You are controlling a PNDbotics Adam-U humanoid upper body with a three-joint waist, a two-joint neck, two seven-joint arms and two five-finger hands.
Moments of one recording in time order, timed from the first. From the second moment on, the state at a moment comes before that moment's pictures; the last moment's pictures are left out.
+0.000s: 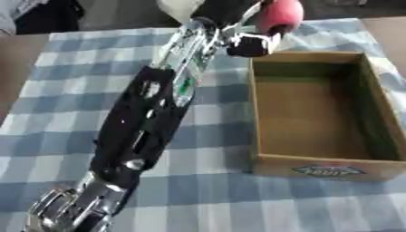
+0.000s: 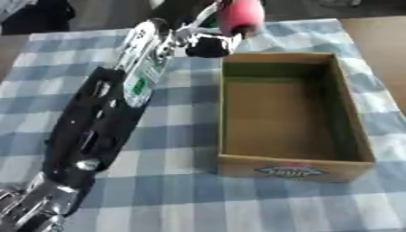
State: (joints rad) left arm -1.13 0.06 -0.16 -1.21 -1.17 -0.11 -0.22; right arm -0.17 -0.60 -0.17 -1.99 -0.27 -0.61 -0.34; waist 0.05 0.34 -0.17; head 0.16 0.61
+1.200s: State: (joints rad) left arm -1.08 -0.04 -0.20 -1.05 -1.29 -0.32 -0.29; right arm -0.22 -0.59 -0.15 -1.99 -0.31 -0.58 -0.30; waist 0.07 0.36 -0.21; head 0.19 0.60
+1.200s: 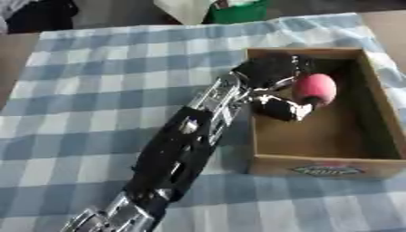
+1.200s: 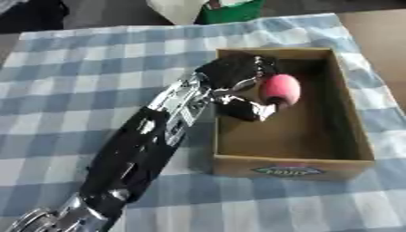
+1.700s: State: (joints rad) left arm -1.09 -0.04 -0.20 -1.06 -1.43 -0.37 -0.45; right arm -0.22 -0.58 -0.15 -1.99 -0.33 -0.57 -0.29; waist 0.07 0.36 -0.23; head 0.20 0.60
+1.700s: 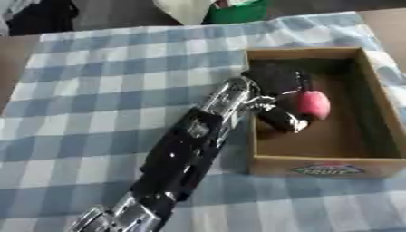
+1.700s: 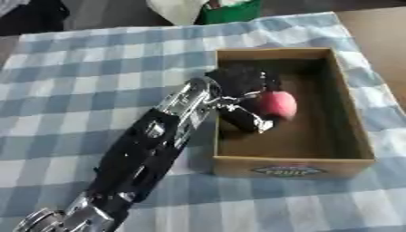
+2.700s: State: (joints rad) left arm -1.06 -0.04 -0.14 -1.25 -1.37 -0.15 -0.13; right arm -0.21 -0.58 -0.16 -1.99 -0.34 -0.57 -0.30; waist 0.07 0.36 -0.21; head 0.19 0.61
